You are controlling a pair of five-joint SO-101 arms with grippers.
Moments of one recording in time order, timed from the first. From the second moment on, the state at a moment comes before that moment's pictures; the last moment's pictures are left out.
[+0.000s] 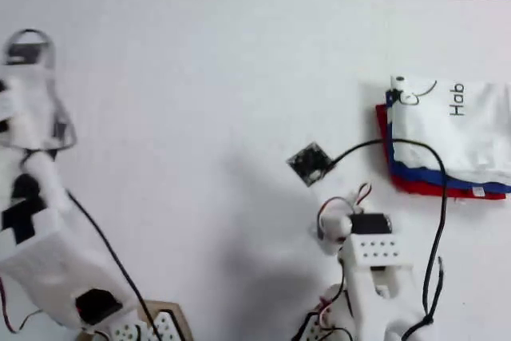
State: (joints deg) left arm -41.8 19.3 -9.0 78.9 -25.4; right arm -6.9 -49.6 78.7 51.7 34.9
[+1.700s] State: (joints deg) left arm -20.3 30.0 -45.3 101.3 -23.6; right arm -5.5 -50.1 82.9 43.2 30.7
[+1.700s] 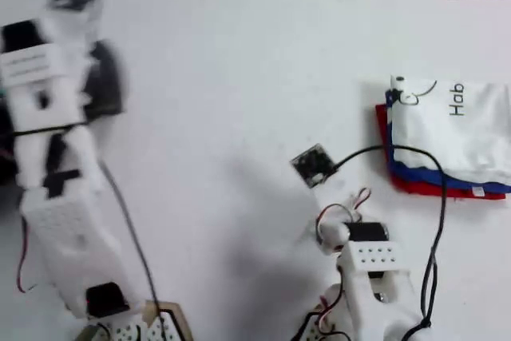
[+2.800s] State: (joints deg) left arm 4.7 7.8 -27.7 101.3 -18.8; right arm -0.9 -50.1 82.9 40.8 26.5
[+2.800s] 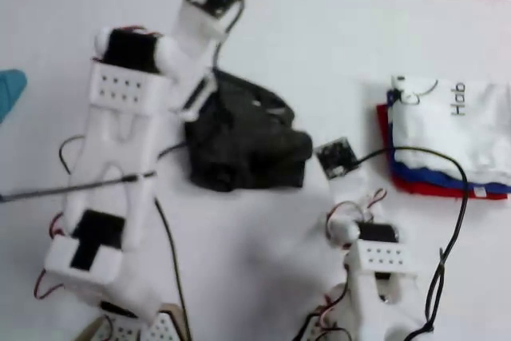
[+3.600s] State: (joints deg) left arm -22.8 8.0 -20.1 95.7 -22.4; right arm -14.8 -11.6 44.5 53.7 36.5
